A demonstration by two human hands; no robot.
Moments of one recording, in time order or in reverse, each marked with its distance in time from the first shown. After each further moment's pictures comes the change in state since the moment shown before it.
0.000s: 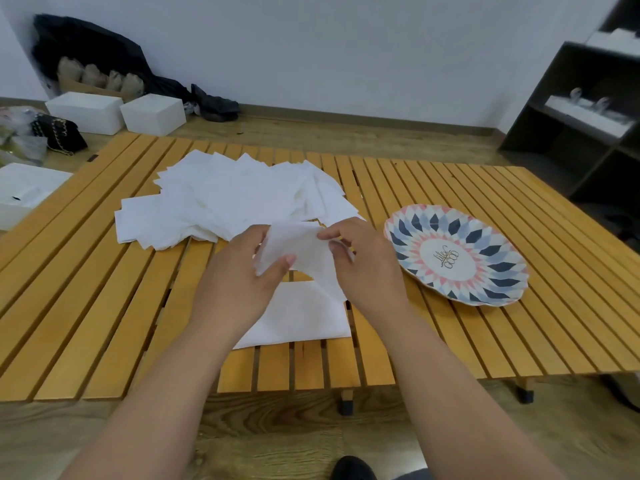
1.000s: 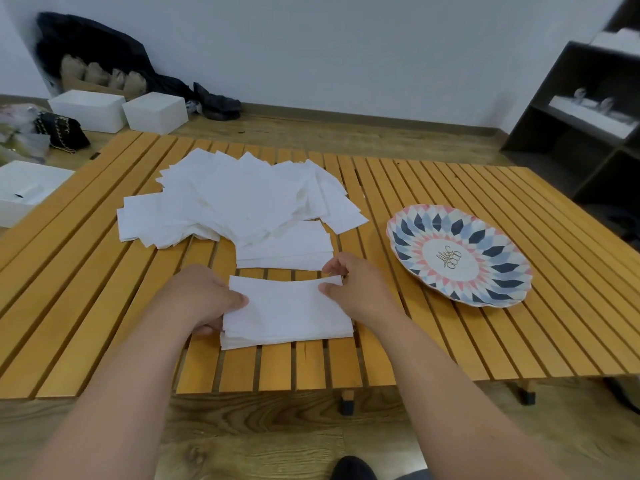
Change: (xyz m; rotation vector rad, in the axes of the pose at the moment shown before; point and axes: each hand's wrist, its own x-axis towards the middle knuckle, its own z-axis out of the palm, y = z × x) left_hand 0.009 -0.018 -0.032 0.041 -0.344 -0.722; right_hand -0.008 0.029 0.021 0.037 -0.339 0.416
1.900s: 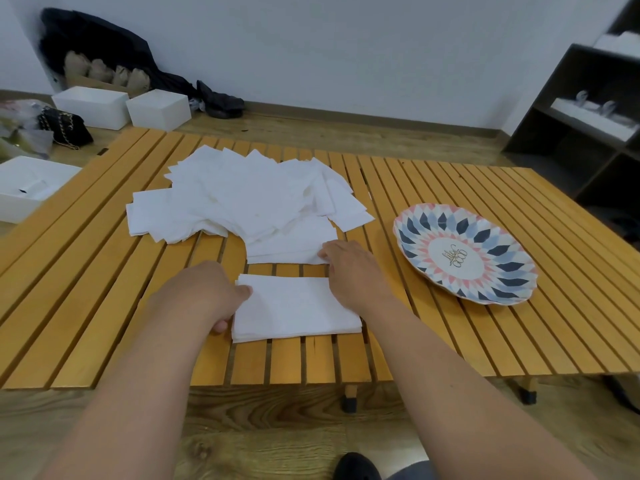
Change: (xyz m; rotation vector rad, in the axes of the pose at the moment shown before) left_hand 0.010 -0.009 0.000 0.318 0.052 0.000; right_hand 0.030 0.008 0.021 -0.543 0.040 -0.272
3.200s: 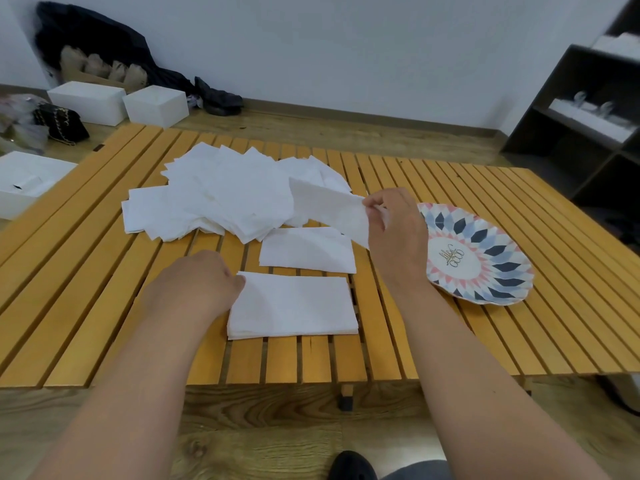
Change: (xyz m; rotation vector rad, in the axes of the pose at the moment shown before) left_hand 0.003 -0.001 -0.001 0.158 0.234 0.128; right_hand -0.001 0.007 -0.061 0.301 0.691 0.044
